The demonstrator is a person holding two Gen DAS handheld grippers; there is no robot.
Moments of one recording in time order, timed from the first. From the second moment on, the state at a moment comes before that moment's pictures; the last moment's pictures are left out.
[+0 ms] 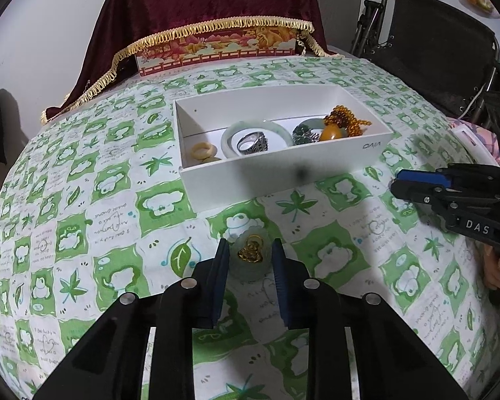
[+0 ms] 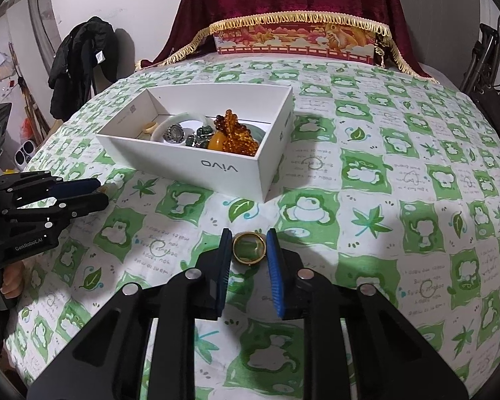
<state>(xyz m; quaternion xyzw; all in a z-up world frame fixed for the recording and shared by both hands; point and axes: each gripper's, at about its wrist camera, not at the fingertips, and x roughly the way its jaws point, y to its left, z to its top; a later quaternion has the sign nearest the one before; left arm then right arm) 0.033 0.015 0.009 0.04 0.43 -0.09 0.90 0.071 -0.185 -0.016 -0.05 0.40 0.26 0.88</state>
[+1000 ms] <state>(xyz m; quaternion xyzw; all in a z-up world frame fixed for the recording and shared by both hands) 0.053 0.004 0.077 0.03 0.35 -0.09 0.93 0.066 -0.183 0.049 0.00 0.31 0.28 0.91</state>
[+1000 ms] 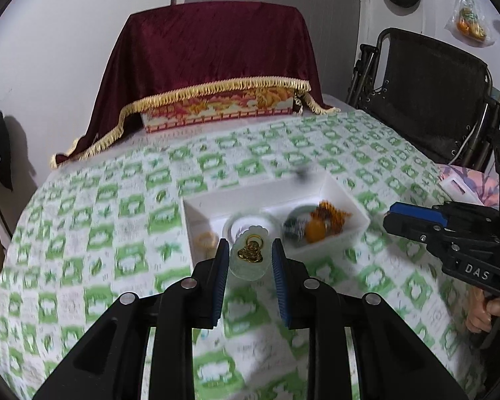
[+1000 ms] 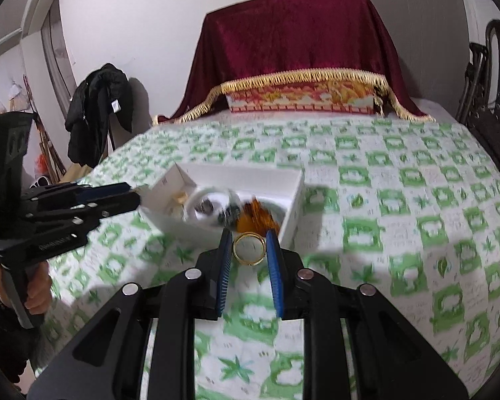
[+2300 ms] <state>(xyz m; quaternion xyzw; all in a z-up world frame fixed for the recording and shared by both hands) 0.100 0.007 0.054 0.02 0.36 -0.06 0.93 0.126 -0.154 0.038 0.02 0.32 0.29 0.90</state>
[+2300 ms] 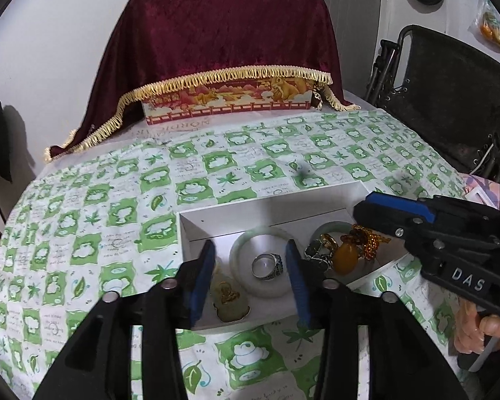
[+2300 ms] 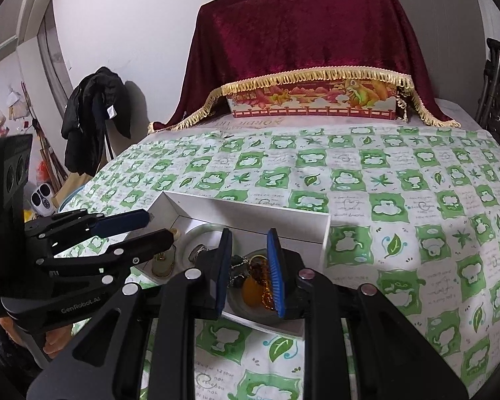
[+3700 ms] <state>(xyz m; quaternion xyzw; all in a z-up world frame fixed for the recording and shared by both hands) 0.041 0.003 0.077 0.02 0.34 0.05 0.94 0.069 -0.186 0.058 0.06 0.33 0.19 0.92</state>
